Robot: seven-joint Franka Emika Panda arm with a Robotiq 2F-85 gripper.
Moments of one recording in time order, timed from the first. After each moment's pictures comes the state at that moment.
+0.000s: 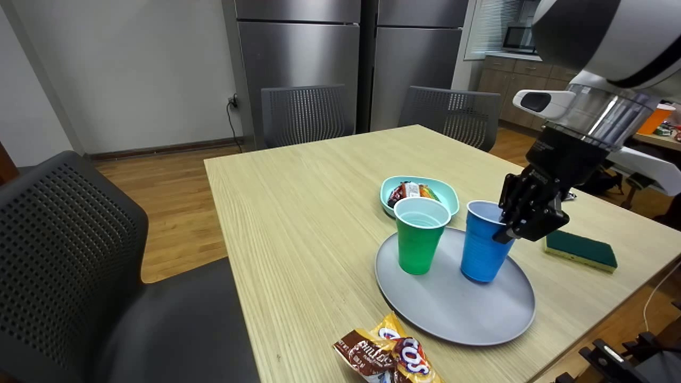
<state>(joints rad) -0.03 0.04 0.20 -2.78 0.98 2.81 -1.90</state>
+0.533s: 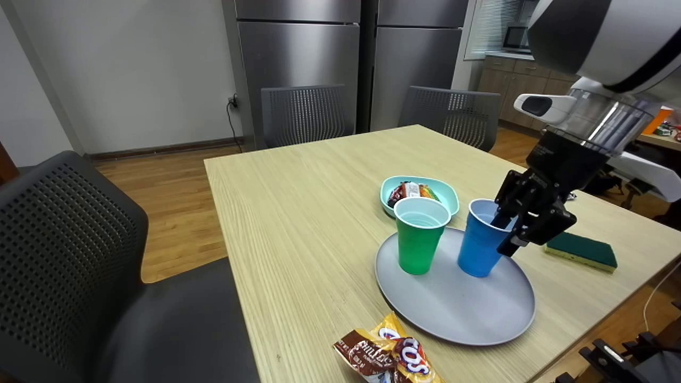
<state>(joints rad) -0.02 0.06 0.20 -2.77 1.06 2.83 -1.96</state>
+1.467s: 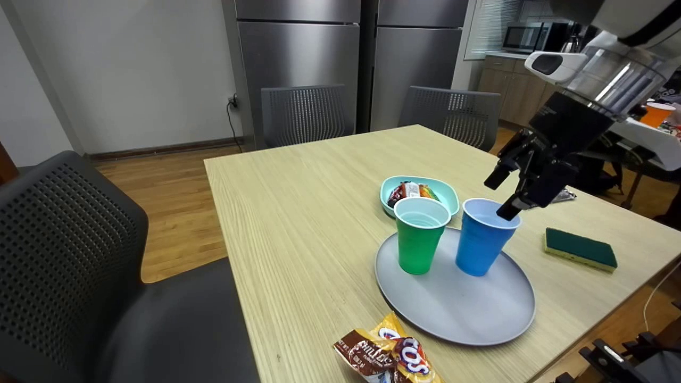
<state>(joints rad) -0.03 -0.06 0.18 -2.77 1.08 2.81 -1.88</state>
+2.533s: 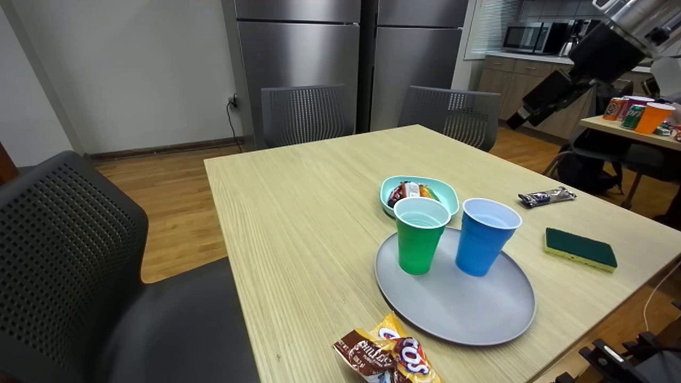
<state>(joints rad) -0.13 -0.14 0.03 -2.65 1.07 2.84 -1.40</state>
